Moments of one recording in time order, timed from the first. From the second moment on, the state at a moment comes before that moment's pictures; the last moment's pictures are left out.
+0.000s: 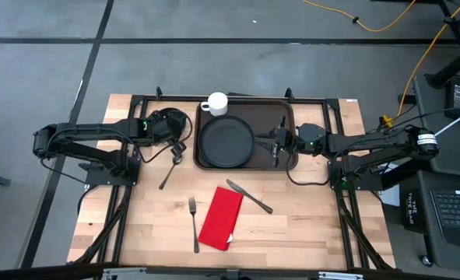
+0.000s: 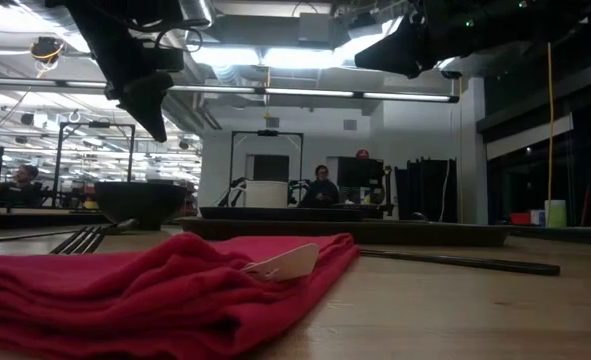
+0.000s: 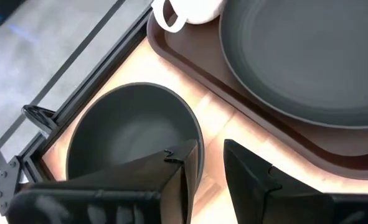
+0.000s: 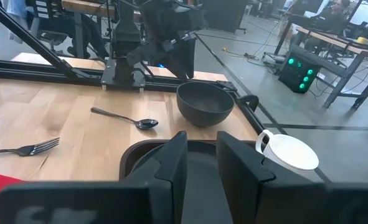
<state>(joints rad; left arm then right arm) 0.23 1.06 0.79 -0.78 -0.50 -0.33 -0.08 1.14 0.61 0.37 0.14 -0.16</state>
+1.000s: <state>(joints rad) 0.32 1.16 0.79 -0.79 -0.37 -0.42 -0.08 1.14 0.61 0.35 0.14 -0.16</state>
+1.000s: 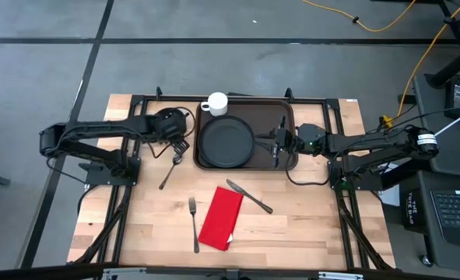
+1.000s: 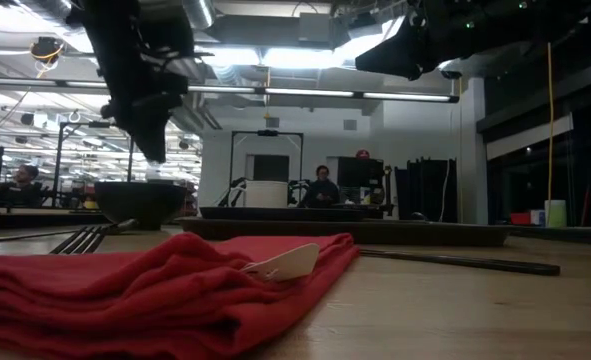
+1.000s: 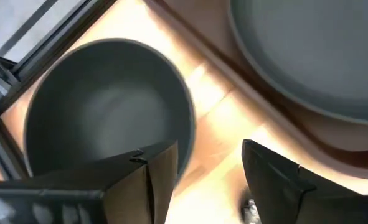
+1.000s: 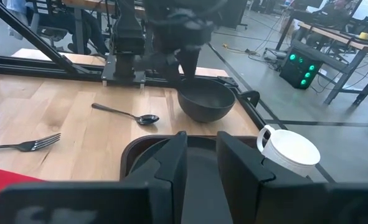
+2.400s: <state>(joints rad) 0.44 1.34 0.79 -0.79 -0.32 -0.06 -0.08 1.14 0.61 0.34 0.14 -0.16</state>
